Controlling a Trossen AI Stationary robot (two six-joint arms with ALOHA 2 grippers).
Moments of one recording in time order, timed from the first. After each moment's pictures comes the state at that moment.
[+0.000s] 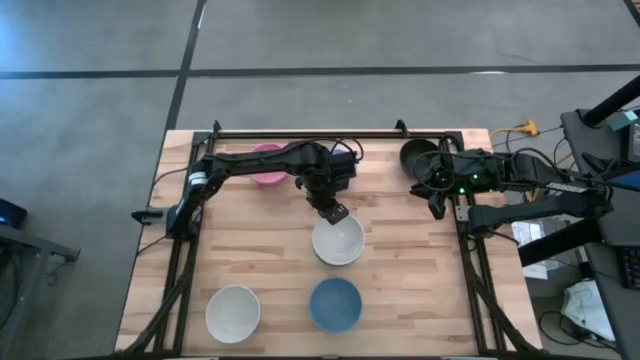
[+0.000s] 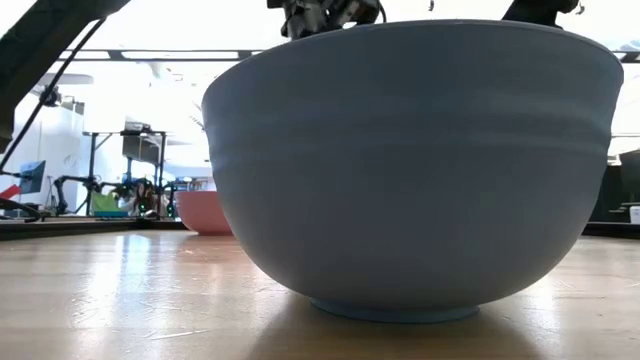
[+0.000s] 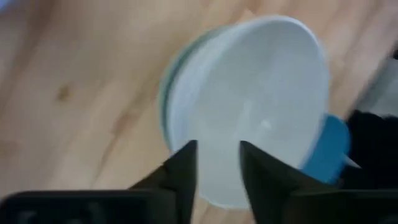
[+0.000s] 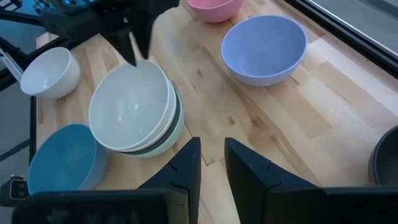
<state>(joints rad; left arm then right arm) 0.15 2.08 2.09 -1.32 0.36 -0.49 -0.07 0.78 1.00 -0.91 0.08 0.45</state>
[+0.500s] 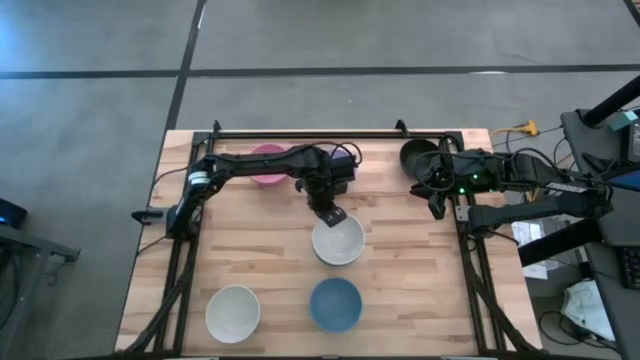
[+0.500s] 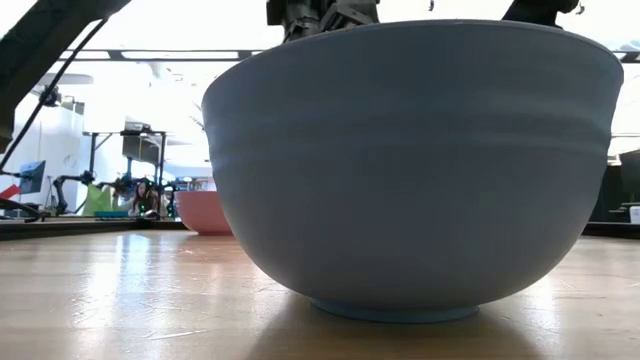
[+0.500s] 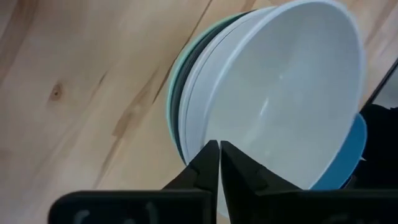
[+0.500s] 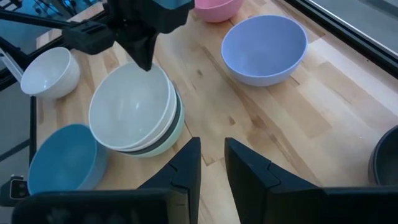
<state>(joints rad) 0.16 2.08 1.99 -1.25 0.37 -0.46 -0.07 0.78 1.00 -0.91 0.08 0.45</state>
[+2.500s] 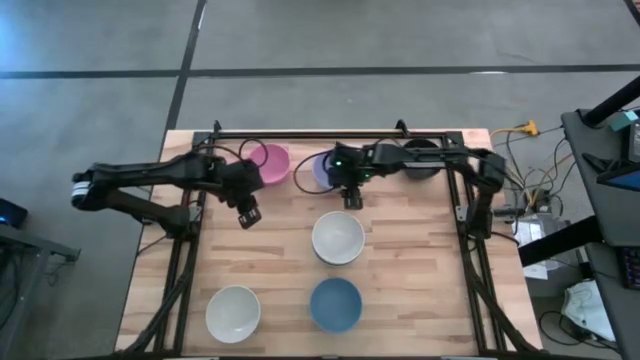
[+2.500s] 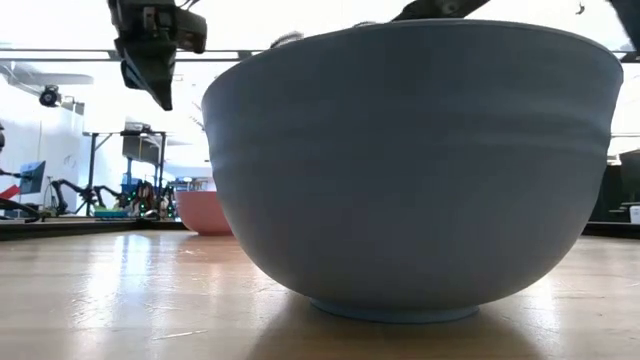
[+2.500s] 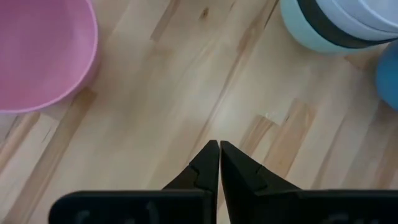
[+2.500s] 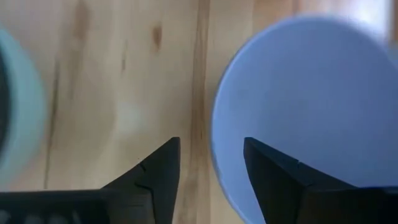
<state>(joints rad) 0.14 1.12 1.07 -1.07 0.01 -0.39 -0.28 1.86 1.38 -0.65 -0.03 -0.39</state>
